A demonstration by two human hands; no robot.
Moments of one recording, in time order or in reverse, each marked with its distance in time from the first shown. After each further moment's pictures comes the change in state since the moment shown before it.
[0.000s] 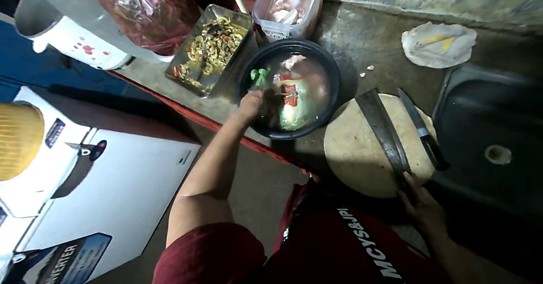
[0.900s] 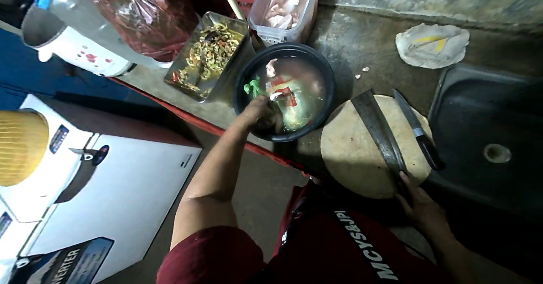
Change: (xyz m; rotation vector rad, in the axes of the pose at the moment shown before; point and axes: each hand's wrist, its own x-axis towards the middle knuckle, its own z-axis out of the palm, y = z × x) left_hand -0.003 0.031 0.000 -0.114 -0.156 -0.075; right_hand 0.006 -0.014 -0.024 -0.079 -0.207 0.086
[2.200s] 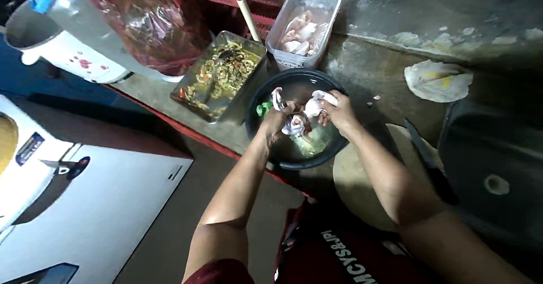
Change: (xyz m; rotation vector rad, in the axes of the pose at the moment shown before) left_hand 0.015 0.006 -0.005 -1.521 0.084 0.115; right_hand 0.258 -0.313 -0.042 0.992 -0.091 -0.340
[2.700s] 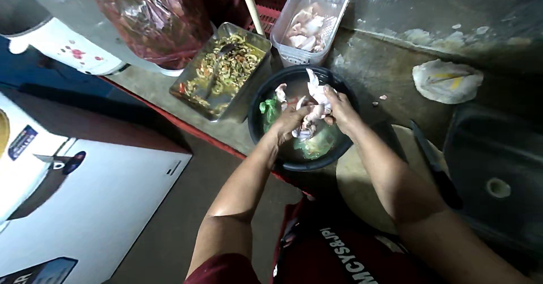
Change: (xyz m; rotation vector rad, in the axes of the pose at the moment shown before) left_hand 0.005 0.001 0.011 0.195 -0.272 0.009; right_hand 0.014 -0.007 0.012 0.000 -0.033 0.112
